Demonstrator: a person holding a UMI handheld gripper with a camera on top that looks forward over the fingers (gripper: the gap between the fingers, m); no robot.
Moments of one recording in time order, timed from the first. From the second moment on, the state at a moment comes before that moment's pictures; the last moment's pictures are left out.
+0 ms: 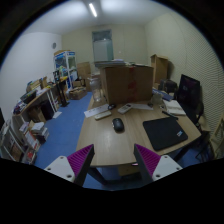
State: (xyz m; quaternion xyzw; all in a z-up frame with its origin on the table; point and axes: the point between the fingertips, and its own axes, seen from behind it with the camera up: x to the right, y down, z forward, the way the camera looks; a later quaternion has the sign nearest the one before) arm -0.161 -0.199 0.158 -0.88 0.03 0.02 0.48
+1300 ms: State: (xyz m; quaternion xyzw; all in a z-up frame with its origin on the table) arm -0.135 0.085 -0.012 -0.91 -0.01 0.00 0.42
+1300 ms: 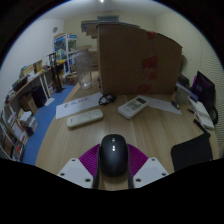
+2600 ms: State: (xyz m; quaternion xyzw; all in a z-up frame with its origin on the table) arm 0.147 -0.010 0.001 -0.92 0.05 -0.01 0.39
